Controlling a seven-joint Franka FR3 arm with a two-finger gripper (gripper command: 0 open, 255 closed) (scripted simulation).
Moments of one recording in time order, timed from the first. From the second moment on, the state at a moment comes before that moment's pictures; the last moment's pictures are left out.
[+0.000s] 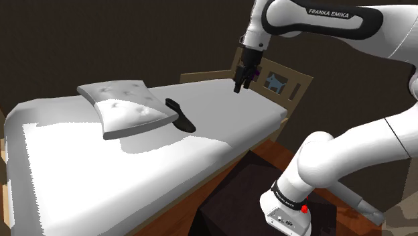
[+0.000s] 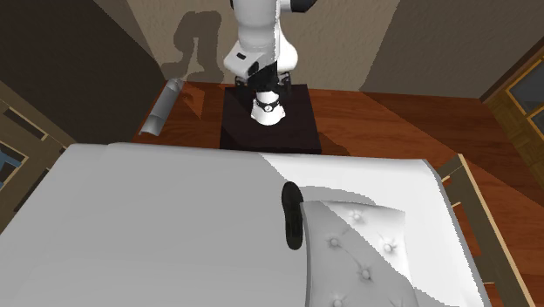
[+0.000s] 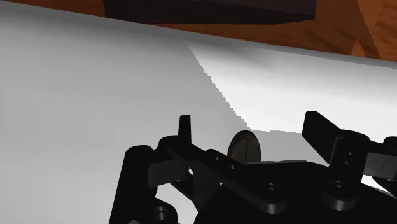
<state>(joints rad) 0.02 -0.58 -0.07 -2.26 -0.01 1.60 -0.07</state>
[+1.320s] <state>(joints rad) 0.10 0.25 -0.05 -1.70 0.02 1.73 -0.28</state>
